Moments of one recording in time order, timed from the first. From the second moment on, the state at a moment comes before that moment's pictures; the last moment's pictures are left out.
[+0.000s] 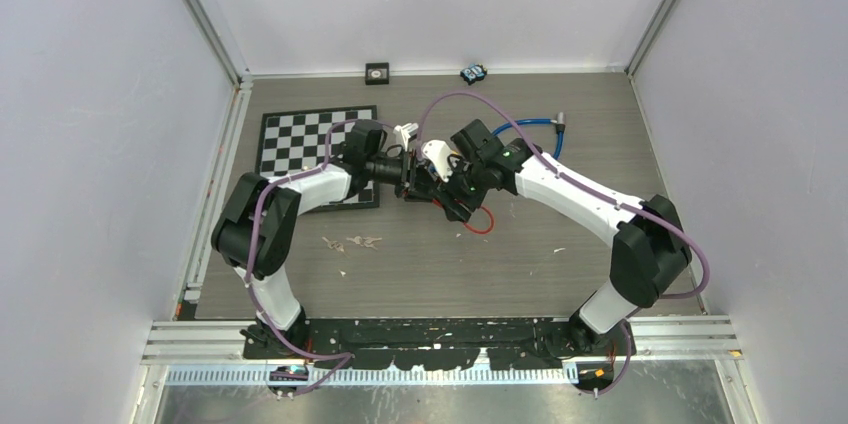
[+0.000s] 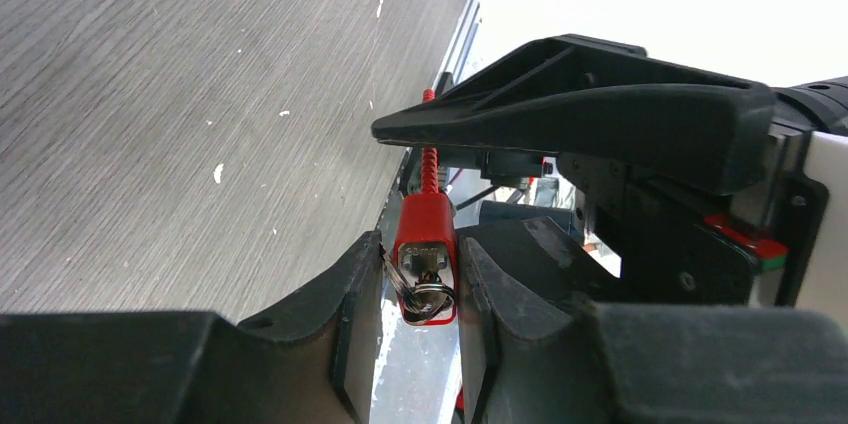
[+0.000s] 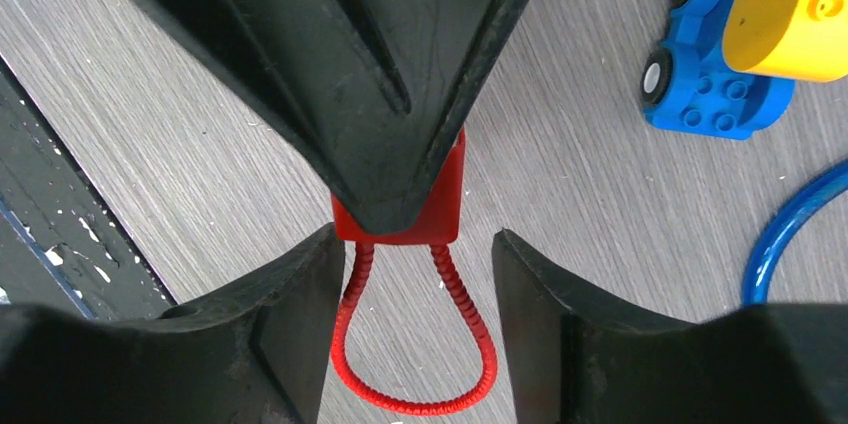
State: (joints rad) left arm -0.45 1.77 1.00 0.17 1.07 -0.81; right arm 0.71 1.58 1.27 -0.71 -0.26 -0.34
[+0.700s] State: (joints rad) left arm -0.41 1.77 0.96 0.26 1.09 -0.86; right arm 0.70 1.60 1.27 -0.70 -0.29 -0.35
